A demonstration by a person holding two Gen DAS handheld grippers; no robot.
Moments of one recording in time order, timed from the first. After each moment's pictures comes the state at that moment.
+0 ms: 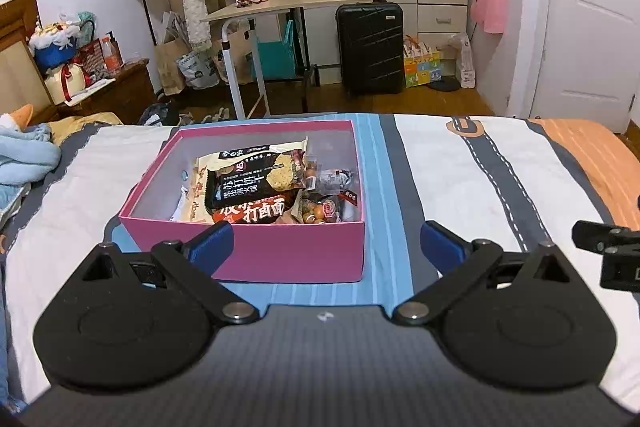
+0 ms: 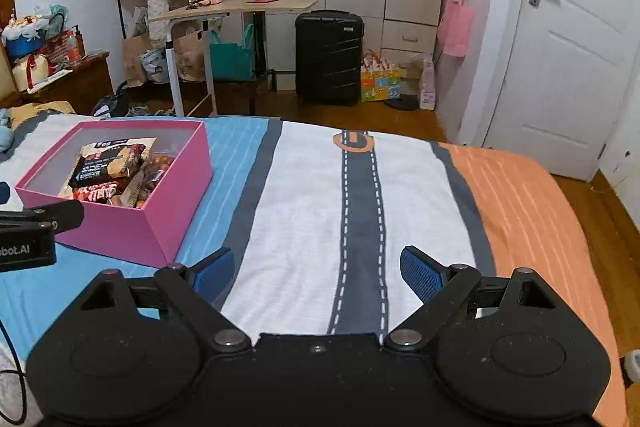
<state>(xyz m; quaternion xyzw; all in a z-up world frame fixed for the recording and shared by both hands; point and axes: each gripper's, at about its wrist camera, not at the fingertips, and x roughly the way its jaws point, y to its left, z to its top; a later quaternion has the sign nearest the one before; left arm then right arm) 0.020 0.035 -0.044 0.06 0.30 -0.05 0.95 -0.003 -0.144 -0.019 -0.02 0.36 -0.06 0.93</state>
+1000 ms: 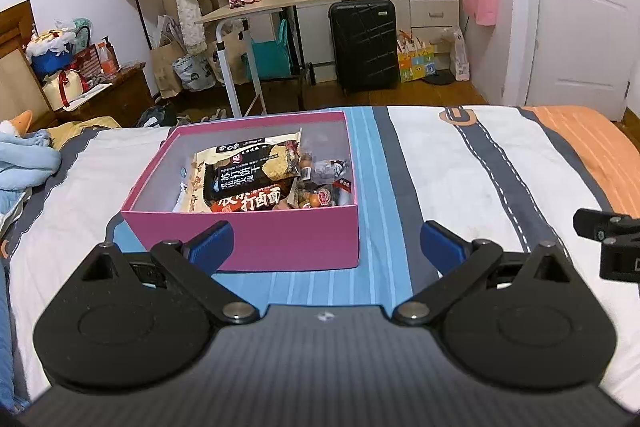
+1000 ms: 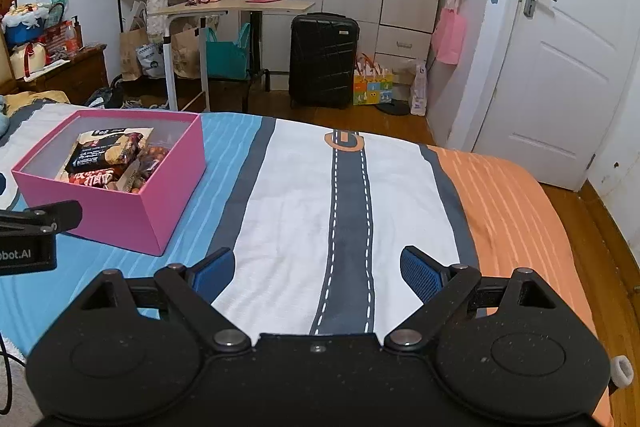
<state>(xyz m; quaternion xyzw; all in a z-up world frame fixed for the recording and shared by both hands) 0.002 0.027 -0.047 0.08 0.31 -0.05 0.95 -0.016 -0.140 -0.018 -0.04 0.36 -0.07 0.93</state>
